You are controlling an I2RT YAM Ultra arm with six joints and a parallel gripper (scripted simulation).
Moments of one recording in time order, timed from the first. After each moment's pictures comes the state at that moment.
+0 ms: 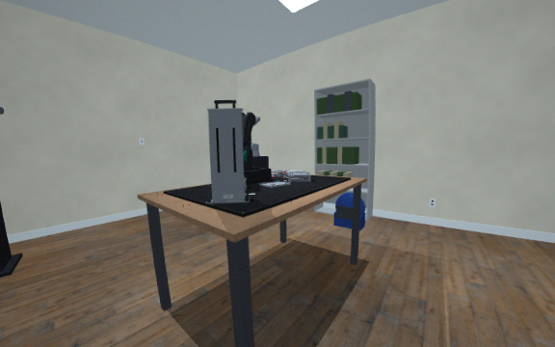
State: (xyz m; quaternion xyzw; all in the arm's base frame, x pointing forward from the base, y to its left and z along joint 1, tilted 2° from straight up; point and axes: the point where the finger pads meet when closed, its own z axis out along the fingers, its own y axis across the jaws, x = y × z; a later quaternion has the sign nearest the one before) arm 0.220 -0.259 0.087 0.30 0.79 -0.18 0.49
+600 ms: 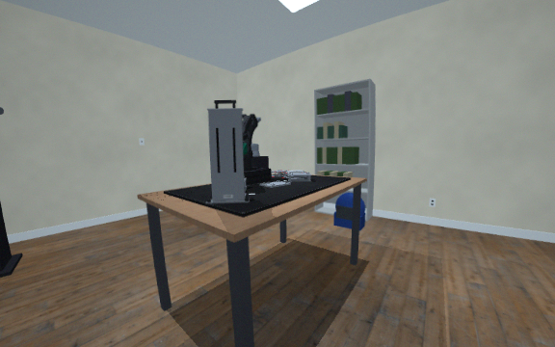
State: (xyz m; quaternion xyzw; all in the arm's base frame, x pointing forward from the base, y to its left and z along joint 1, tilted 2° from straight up) arm 0.215 -0.255 0.131 0.30 0.79 -0.19 0.50
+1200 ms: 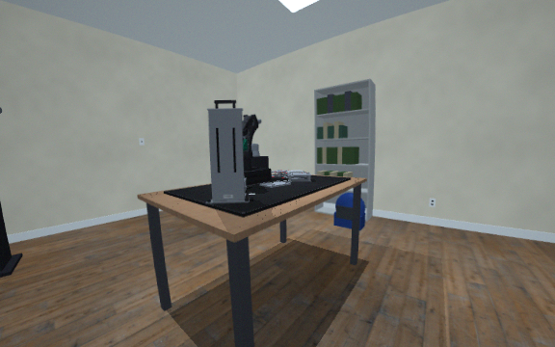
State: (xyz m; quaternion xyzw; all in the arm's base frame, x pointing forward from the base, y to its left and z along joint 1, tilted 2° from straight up) arm 0.211 -0.250 0.152 0.30 0.80 -0.18 0.49
